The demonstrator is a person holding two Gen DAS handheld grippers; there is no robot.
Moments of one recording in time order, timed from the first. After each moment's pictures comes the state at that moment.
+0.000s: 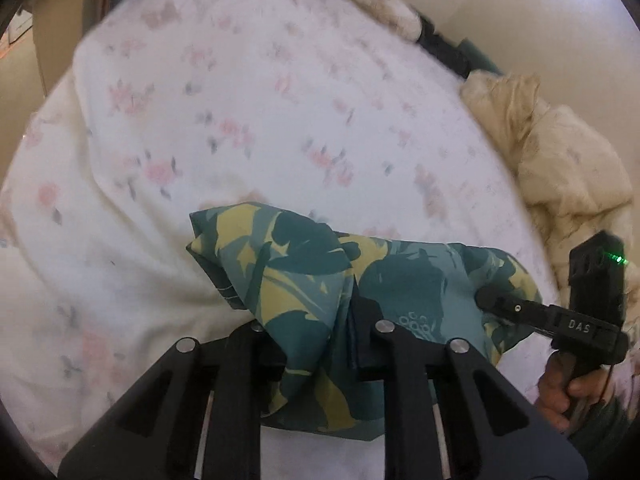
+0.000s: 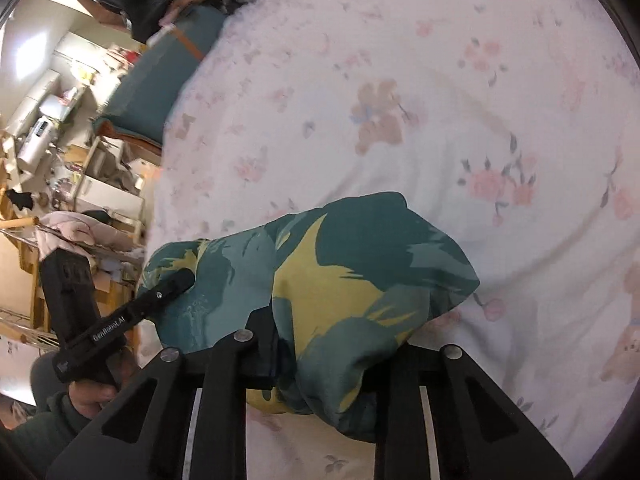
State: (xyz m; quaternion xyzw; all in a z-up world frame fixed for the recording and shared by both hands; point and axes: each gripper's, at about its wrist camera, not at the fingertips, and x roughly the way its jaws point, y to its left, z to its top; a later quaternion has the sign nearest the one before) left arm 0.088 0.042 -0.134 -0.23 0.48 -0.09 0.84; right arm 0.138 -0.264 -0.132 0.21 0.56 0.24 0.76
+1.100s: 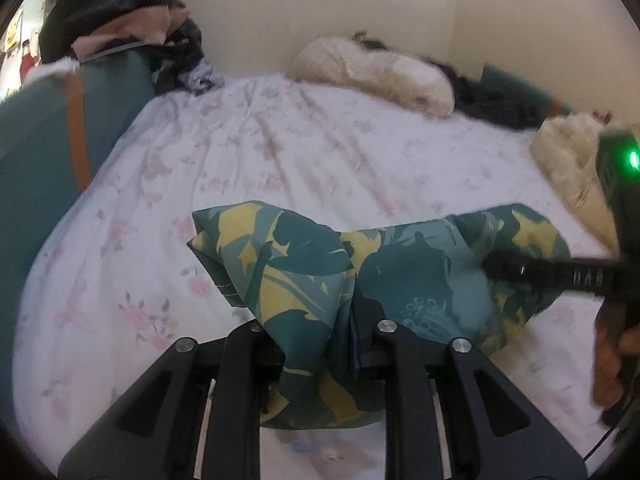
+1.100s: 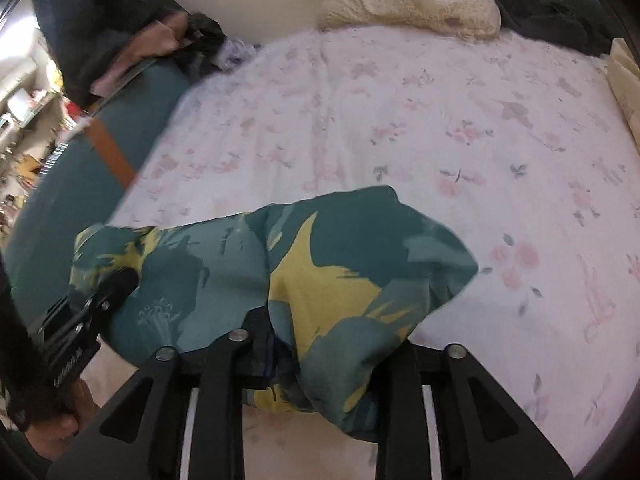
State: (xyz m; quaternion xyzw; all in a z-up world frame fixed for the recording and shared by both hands) left arm 0.562 0.079 -0.139 -0.01 0.38 -0.05 0.92; right arm 0.627 -0.154 -0.129 0.10 0.51 0.18 0.84
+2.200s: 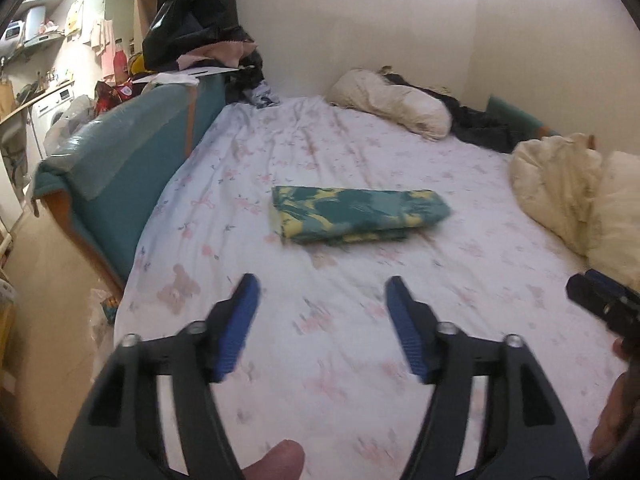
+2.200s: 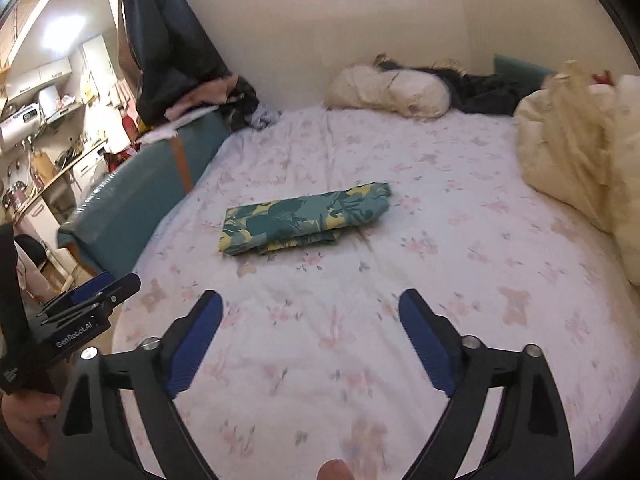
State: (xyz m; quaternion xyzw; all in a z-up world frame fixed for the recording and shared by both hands) left arm 0.275 0.067 -0.003 -0.05 0.35 0.02 0.93; right arm 0.303 -0.204 0.014 0.07 0.36 0.15 0.92
